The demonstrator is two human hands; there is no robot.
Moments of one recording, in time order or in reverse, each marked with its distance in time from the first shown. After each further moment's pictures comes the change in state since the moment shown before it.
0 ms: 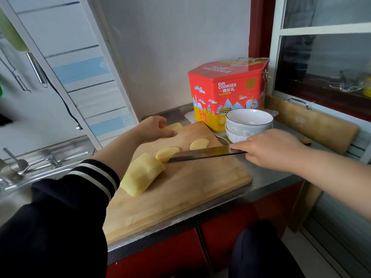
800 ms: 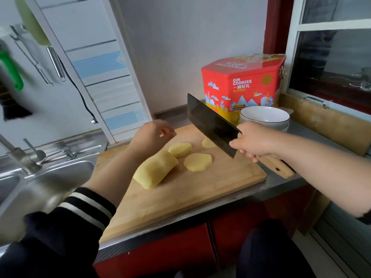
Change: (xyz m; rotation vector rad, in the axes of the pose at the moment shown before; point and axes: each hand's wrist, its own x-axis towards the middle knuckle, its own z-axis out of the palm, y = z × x) left_hand -0.067 -0.019 0.002 0.073 0.293 0.159; right_hand 0.041 -0.045 -0.034 0.976 -0.246 0.424
